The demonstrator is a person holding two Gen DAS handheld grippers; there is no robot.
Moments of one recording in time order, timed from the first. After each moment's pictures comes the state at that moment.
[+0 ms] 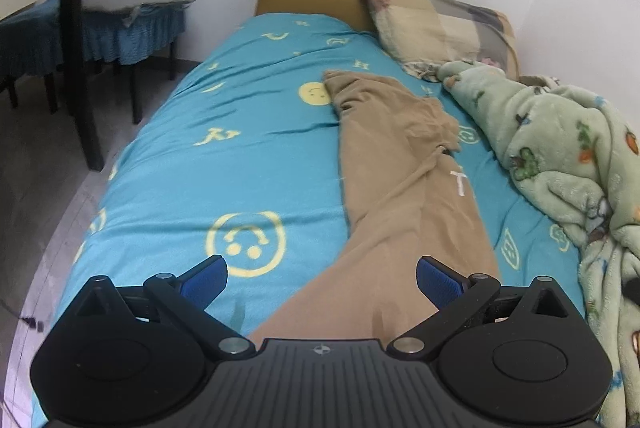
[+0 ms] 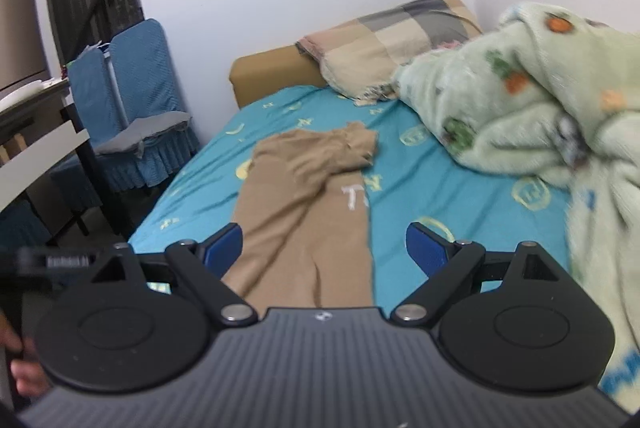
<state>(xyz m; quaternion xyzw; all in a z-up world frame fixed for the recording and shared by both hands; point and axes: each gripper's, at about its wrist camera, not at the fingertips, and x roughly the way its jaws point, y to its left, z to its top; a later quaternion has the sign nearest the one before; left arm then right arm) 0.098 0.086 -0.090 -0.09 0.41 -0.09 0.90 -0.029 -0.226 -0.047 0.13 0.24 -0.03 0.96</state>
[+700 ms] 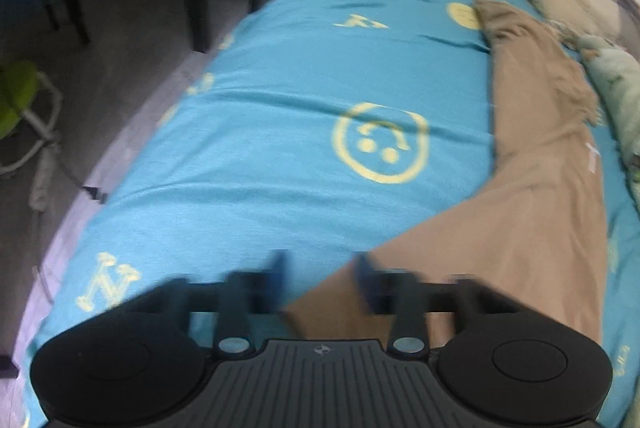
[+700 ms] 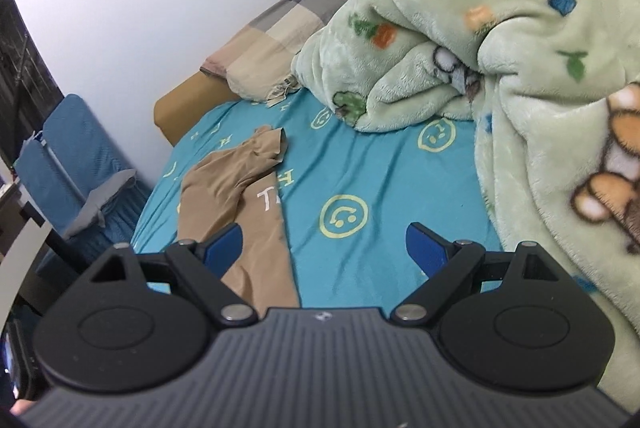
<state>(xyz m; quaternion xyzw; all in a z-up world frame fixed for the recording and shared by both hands) 0.100 0.124 -0.137 -0.14 0.52 0.07 0.84 -0.052 -0.307 -0.064 0.28 0.24 -0.11 0.92</state>
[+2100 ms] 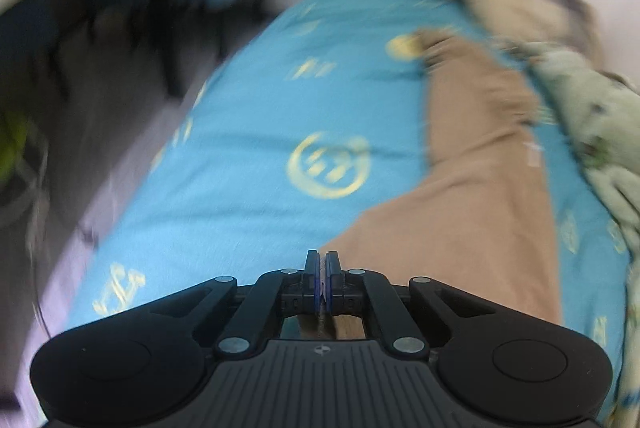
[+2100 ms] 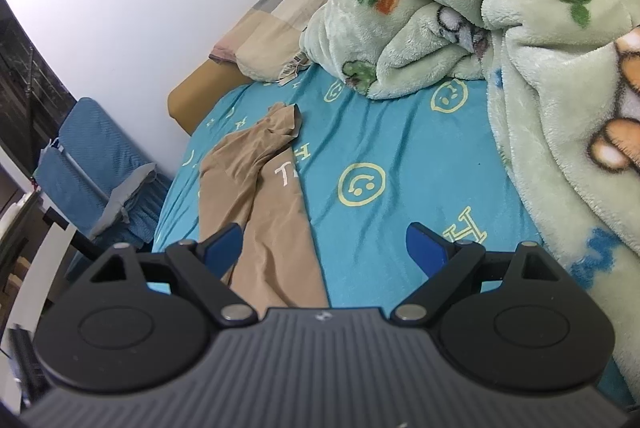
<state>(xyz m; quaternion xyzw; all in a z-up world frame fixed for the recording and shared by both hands) 0.040 0.087 -0.060 -0.07 0.44 0.00 0.90 -0.059 -0.309 -0.075 0.33 0.25 -0.08 0.90</state>
